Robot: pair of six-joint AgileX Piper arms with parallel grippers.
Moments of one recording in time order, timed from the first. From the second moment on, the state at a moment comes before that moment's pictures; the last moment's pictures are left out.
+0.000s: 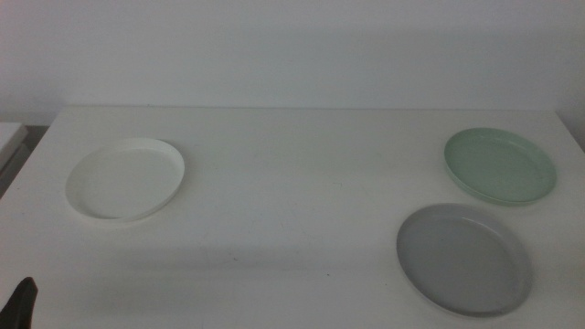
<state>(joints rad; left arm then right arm) 0.02 0.00 0.00 -0.04 0.22 0.11 -0.01 0.01 0.00 0.10 0.06 -0.05</state>
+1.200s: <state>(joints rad) 0.02 0.00 0.00 -0.04 0.22 0.11 -0.01 0.97 -0.97 0.16 1.04 -0.04</state>
